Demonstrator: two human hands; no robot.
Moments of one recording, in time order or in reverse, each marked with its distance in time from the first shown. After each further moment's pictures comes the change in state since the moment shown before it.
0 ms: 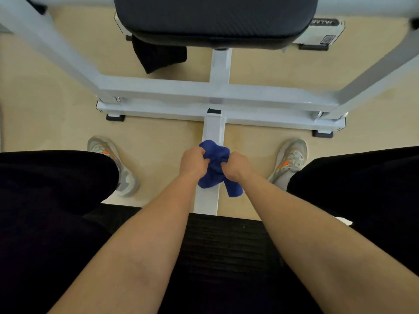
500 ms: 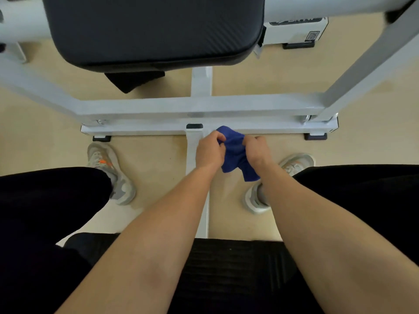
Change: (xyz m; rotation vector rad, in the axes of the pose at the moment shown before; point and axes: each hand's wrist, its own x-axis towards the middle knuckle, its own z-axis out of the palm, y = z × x) left_hand 0.048 0.113 0.028 -0.229 0.126 0.127; right_hand 0.057 0.062 -0.087 0.768 0.286 0.055
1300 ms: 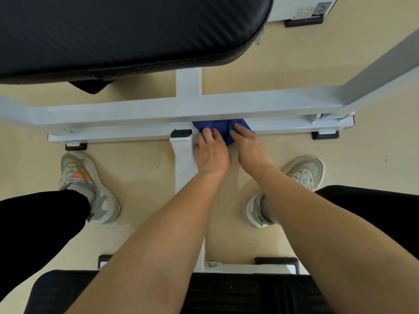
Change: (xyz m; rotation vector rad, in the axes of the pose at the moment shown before) left_hand 0.059 -0.010 0.061 0.687 -0.036 0.031; right_hand 0.088 0.031 0.017 -0.827 0.000 -0.685
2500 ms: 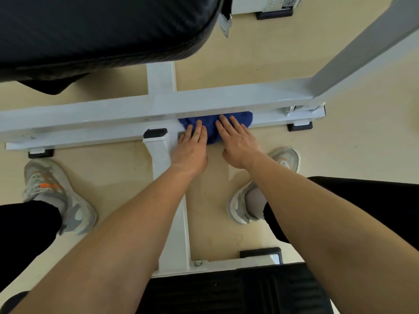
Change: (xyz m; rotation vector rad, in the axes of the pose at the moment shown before) left_hand 0.012 -0.016 0.003 0.124 -0.199 0.357; right_hand 0.000 0.034 -0.010 -0.267 -0.256 0.018
